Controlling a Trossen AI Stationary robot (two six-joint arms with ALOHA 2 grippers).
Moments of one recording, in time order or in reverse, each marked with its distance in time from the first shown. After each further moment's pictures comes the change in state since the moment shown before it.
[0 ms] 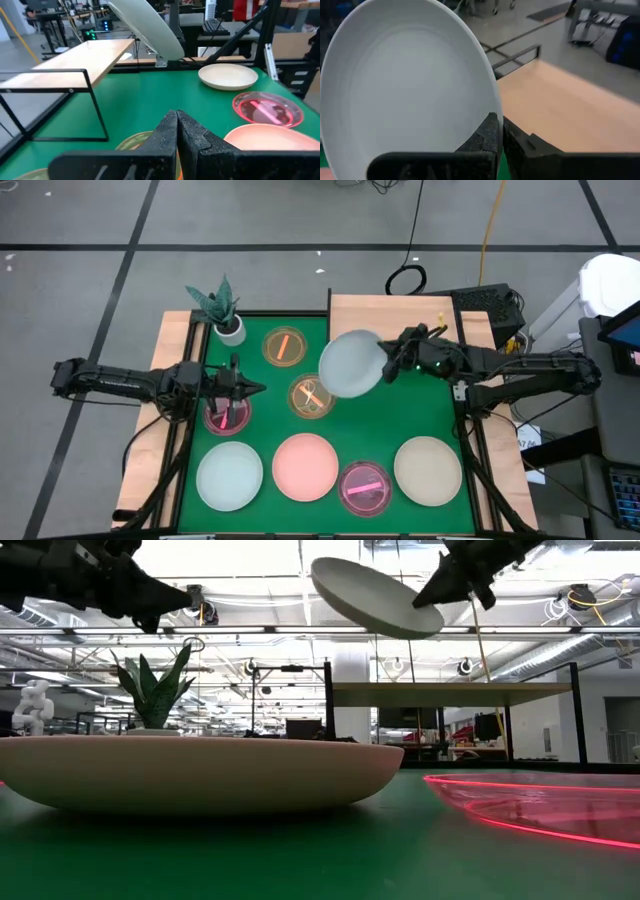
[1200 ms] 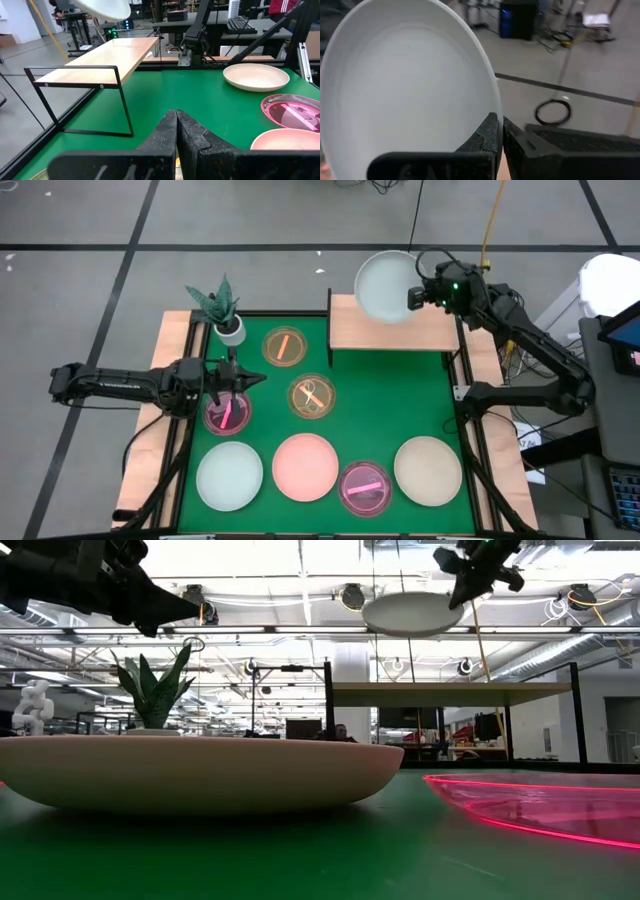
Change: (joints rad) left arm 0.075 0.000 0.000 0.001 -0.036 0.007; right arm -0.622 0.106 0.422 -0.427 -0.085 -0.012
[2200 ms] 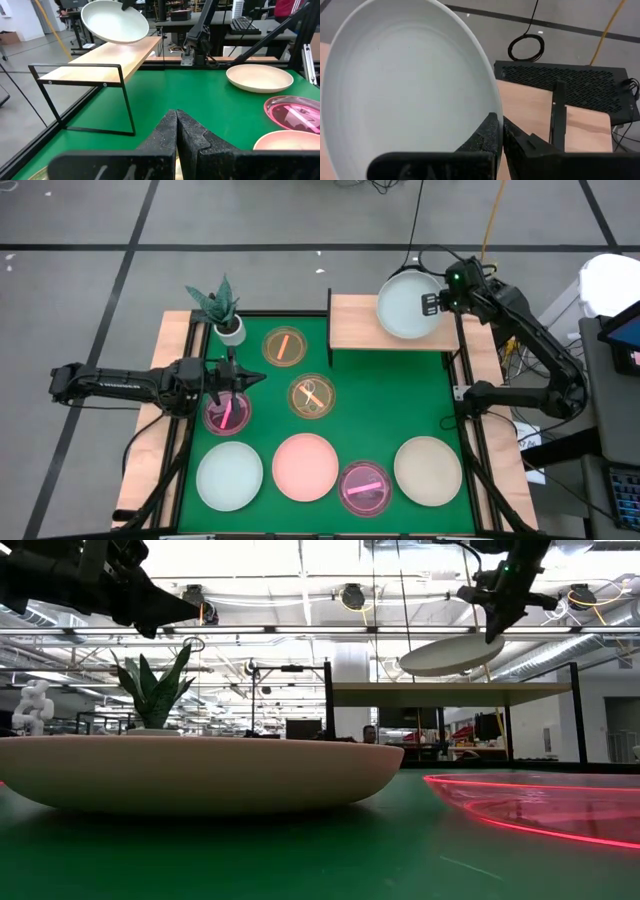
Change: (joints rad) left arm 0.000 0.000 0.000 -0.002 -0.017 -0.015; right arm -0.228 0.034 -0.007 -0.296 -0.153 0.003
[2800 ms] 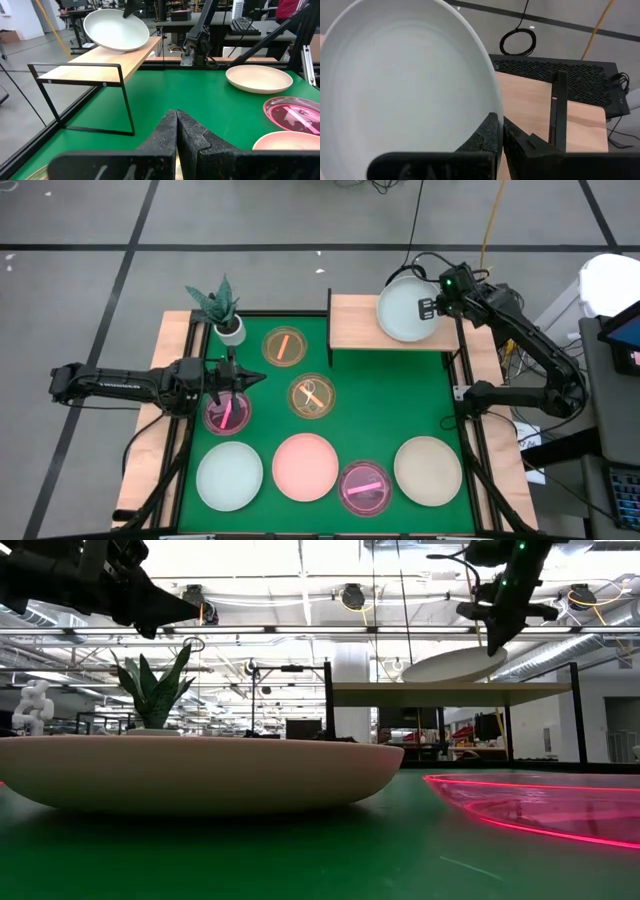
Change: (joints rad) left arm 0.000 0.000 0.000 -0.001 0.000 -0.007; right arm 0.010 0.007 -0.085 0.048 0.056 0.011
